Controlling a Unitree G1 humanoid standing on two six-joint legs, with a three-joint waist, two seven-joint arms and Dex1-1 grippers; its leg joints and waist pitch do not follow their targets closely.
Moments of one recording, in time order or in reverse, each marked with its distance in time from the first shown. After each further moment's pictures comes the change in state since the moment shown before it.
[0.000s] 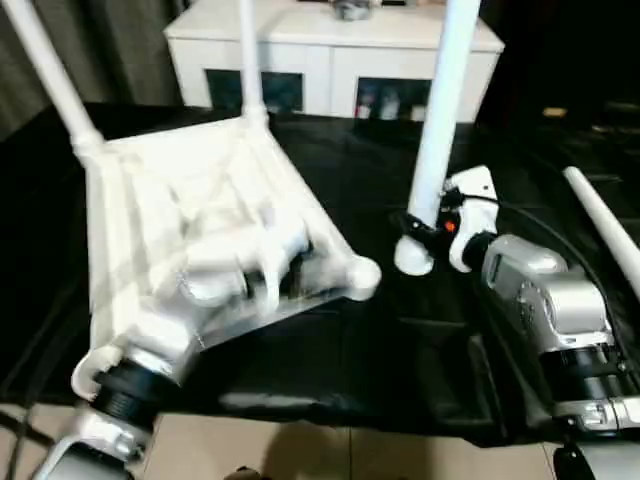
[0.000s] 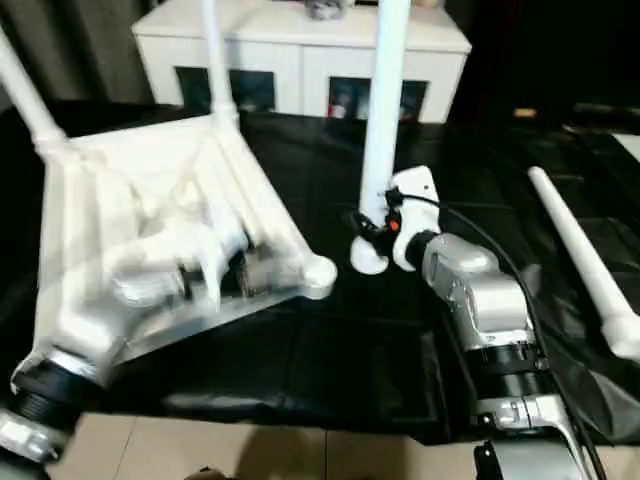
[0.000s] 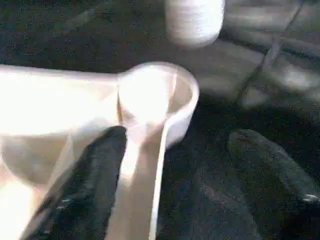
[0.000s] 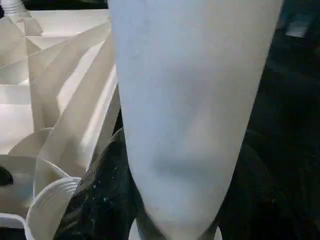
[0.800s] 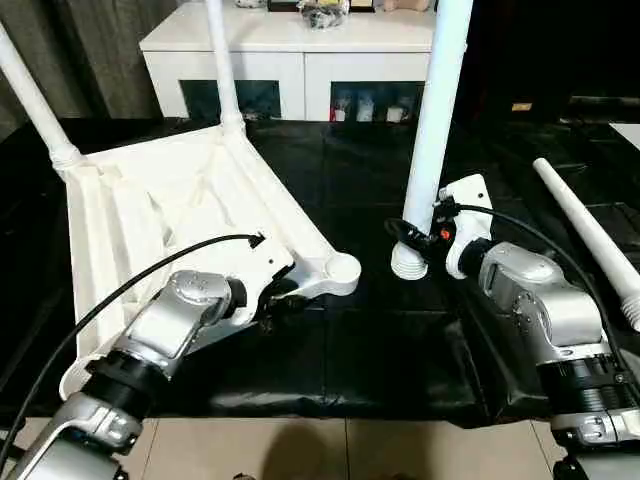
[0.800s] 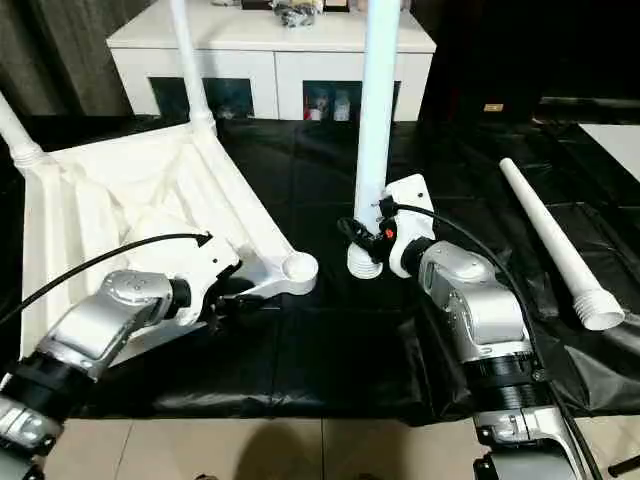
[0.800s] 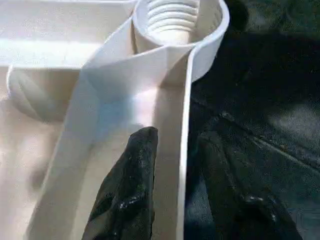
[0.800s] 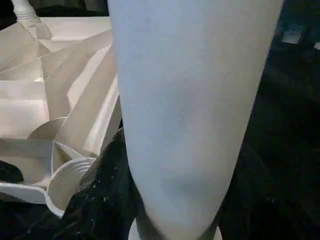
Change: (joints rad) left arm -0.024 0.066 0.005 0.000 0.067 0.165 -0.047; right arm 0.031 0.007 0.021 -0.035 -0.009 -0.027 0.035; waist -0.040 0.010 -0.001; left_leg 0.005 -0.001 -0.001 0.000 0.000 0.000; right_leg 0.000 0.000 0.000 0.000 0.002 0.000
